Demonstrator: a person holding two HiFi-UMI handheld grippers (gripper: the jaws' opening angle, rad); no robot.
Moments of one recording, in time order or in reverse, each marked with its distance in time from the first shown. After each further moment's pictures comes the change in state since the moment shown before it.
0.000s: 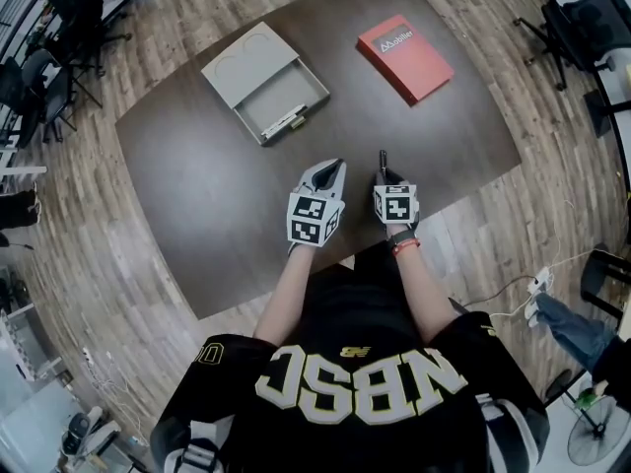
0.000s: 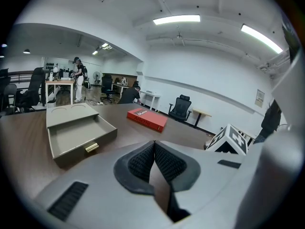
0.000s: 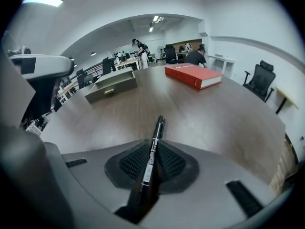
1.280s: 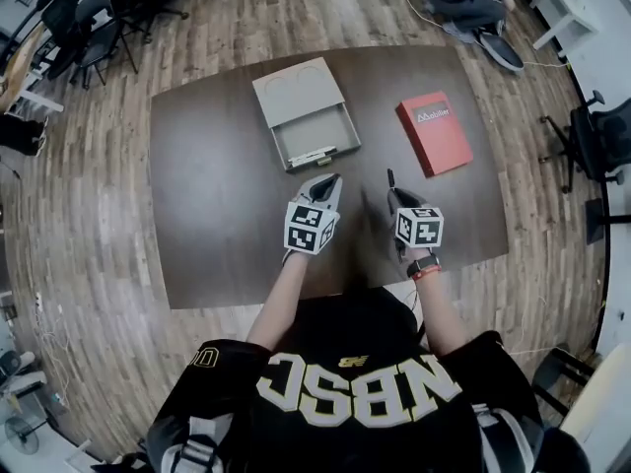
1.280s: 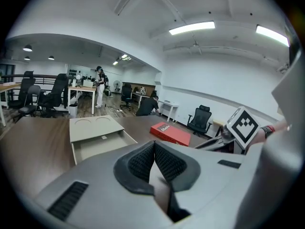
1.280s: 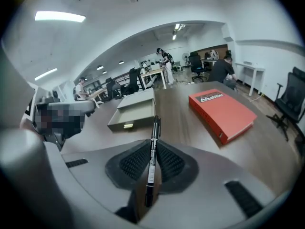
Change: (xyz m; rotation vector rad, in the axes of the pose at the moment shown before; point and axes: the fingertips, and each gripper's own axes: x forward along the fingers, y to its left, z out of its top) left arm 0.001 0.067 0.057 -0.078 -0.115 0.206; right arm -0.023 0.004 0.133 -0.152 -0.086 0.297
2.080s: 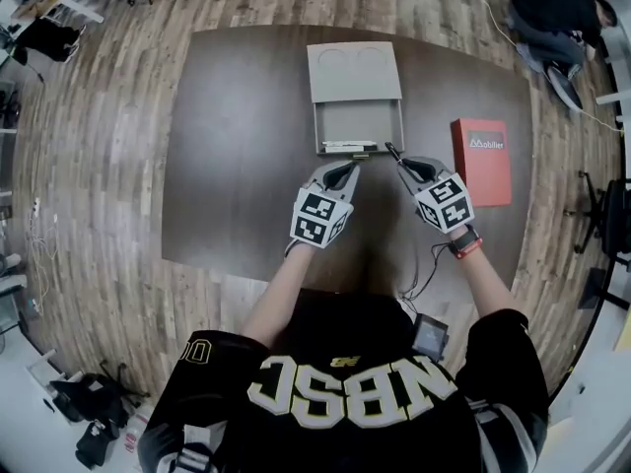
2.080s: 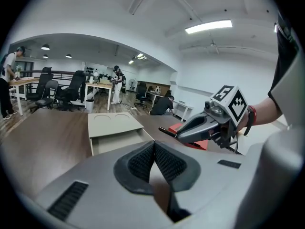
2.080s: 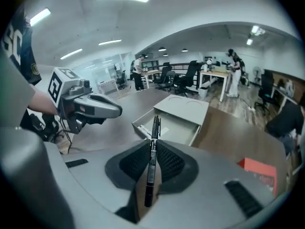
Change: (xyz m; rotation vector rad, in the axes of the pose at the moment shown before) left arm -0.001 0.060 0.008 -0.104 -0.001 0.177; right arm 0.062 0.079 0.106 -0.660 0.123 0.460
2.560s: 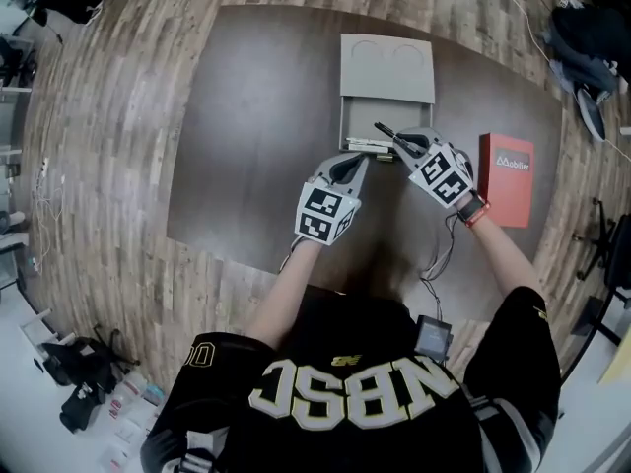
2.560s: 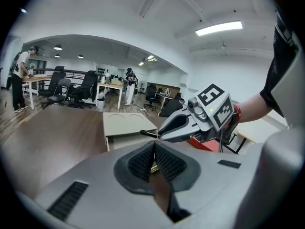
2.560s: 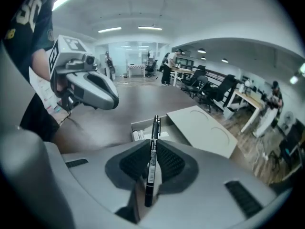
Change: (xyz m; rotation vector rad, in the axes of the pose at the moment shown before) left arm -0.003 0.035 0.009 -0.070 -0.024 0.111; right arm 0.075 -0.001 0.057 -0.434 0.063 0.157
